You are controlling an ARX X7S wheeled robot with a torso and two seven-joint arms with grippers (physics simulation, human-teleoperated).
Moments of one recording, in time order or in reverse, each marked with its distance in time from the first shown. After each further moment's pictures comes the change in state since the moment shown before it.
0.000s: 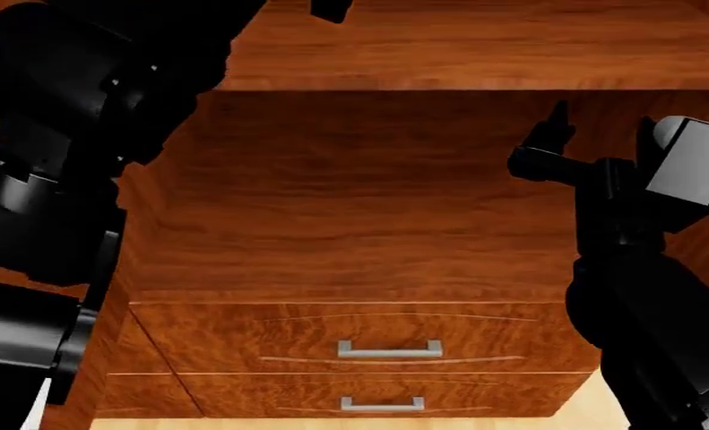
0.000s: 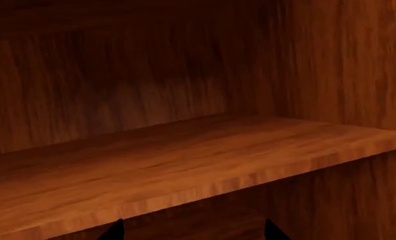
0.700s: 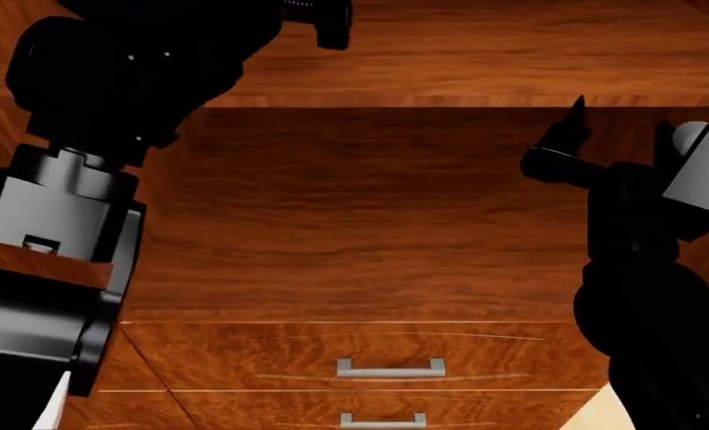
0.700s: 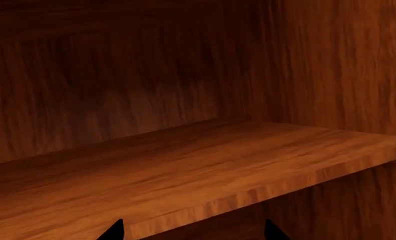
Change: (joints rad) left arm -0.022 0.064 -0.071 -0.266 -0.084 -0.007 0.041; right arm -0.028 0.012 0.023 -0.030 -0.001 -0.015 0.033
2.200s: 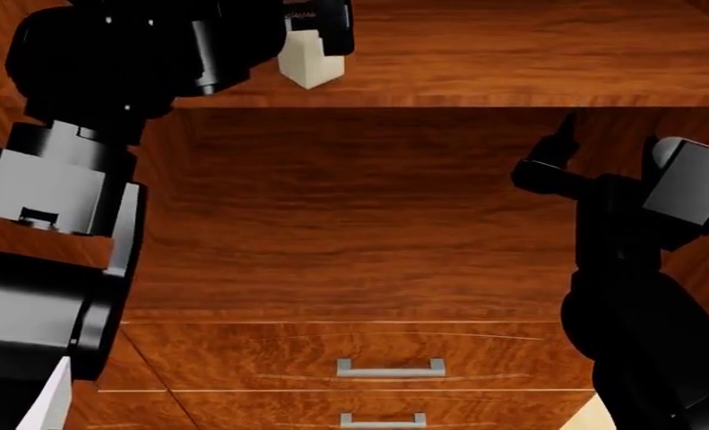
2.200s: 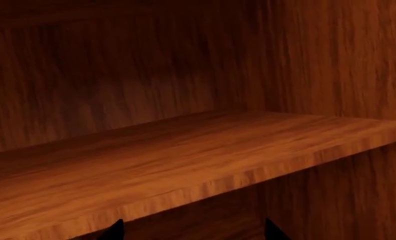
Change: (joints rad) left arm -0.061 0.035 -0.082 -0.170 -0.145 -0.098 -0.063; right arm -0.023 -0.022 -0.026 0.047 -0.037 -0.044 0.000
